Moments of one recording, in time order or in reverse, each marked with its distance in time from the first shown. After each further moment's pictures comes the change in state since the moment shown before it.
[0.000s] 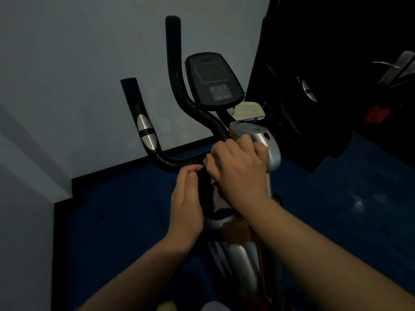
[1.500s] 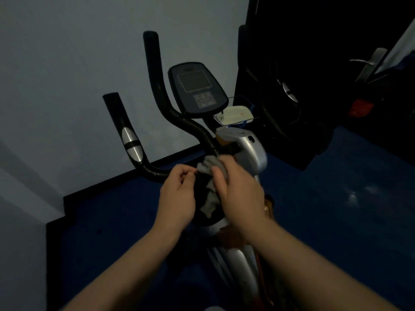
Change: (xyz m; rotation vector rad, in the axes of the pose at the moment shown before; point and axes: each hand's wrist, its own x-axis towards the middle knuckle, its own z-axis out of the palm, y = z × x) left_hand 0.028 0.017 0.005 0.226 -0.042 -0.092; right_hand -0.034 0.007 -0.007 0.544 -0.315 0.461
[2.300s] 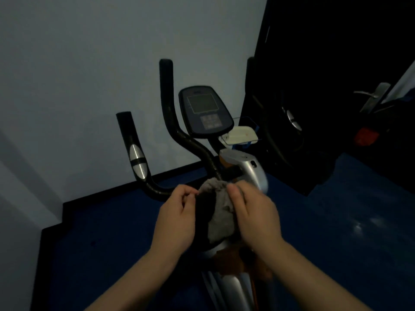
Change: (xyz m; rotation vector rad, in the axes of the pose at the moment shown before) left_hand -0.007 0.000 -0.004 0.167 0.007 0.031; right_hand 0.010 0.020 -0.031 0.087 -0.067 -0.004
